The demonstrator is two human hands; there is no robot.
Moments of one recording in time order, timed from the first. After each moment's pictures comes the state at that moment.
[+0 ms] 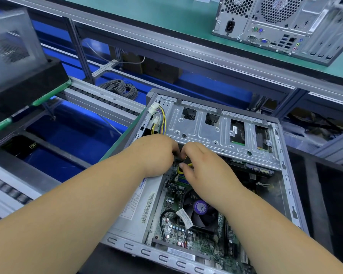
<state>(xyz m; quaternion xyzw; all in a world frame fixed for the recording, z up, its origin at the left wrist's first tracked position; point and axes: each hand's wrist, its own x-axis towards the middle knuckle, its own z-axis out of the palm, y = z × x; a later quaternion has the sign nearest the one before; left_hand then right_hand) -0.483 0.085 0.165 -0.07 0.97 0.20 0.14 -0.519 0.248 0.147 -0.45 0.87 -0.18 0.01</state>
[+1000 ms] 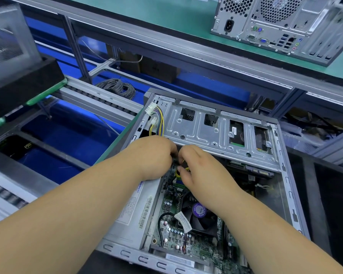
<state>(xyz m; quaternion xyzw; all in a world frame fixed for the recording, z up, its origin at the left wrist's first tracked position) -0.484 0.083 0.163 -0.07 0.97 0.18 0.14 -0.519 0.245 0.146 -0.47 0.86 -0.19 0.03</state>
